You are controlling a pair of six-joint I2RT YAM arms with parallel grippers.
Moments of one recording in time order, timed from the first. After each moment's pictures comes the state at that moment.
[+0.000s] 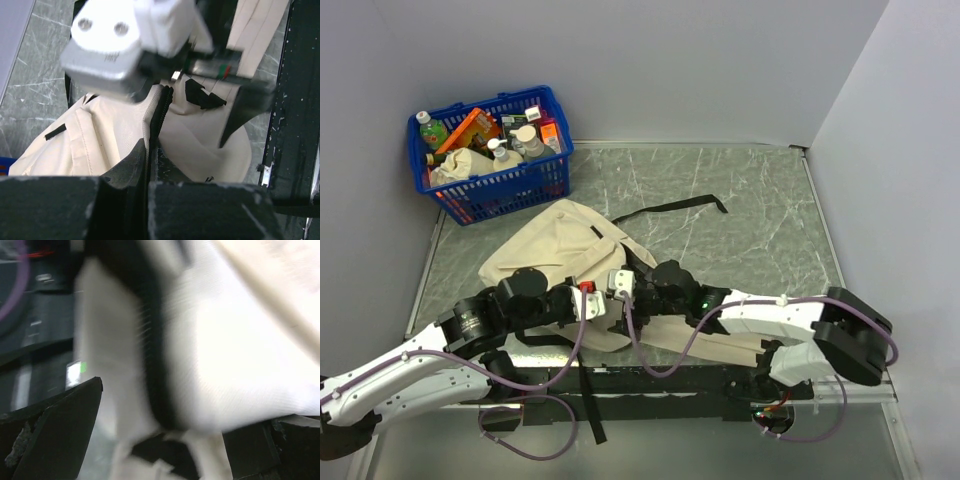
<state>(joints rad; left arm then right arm) -1.02 0.65 0.73 -0.50 0.08 0.46 1.05 1.31 0.62 0.27 -0.38 -0.25</state>
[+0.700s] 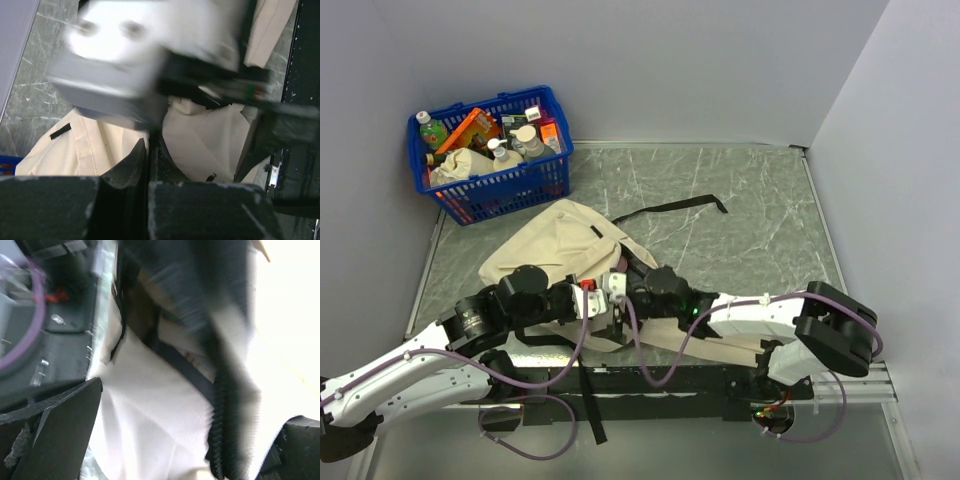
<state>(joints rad) -1.00 0.67 0.73 -0.49 0.08 0.48 1.12 1.43 0.61 0.56 -0.36 -0.20</state>
